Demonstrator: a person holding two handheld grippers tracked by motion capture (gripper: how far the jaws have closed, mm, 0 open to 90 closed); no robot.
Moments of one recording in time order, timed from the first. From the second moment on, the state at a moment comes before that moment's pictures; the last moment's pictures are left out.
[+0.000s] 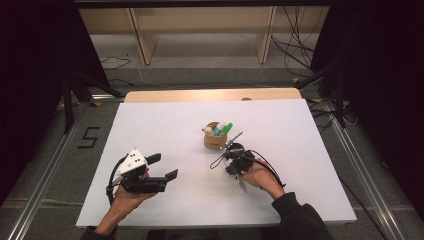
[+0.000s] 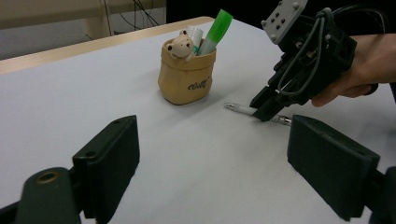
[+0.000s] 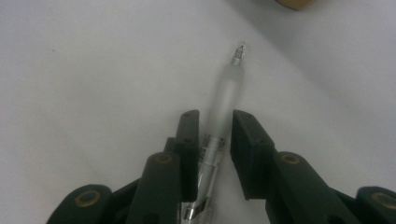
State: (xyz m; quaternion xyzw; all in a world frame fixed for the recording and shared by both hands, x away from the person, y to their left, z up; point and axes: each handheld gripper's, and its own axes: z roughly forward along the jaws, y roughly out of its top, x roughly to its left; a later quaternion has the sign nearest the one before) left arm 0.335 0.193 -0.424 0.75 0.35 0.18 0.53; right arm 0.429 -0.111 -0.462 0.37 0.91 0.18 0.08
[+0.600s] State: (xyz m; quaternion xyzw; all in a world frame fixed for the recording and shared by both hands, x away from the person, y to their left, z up) left arm 0.335 0.192 -0.425 0.75 0.35 0.17 0.53; right arm 0.428 -0.104 -0.462 0.37 0.91 0.17 0.09
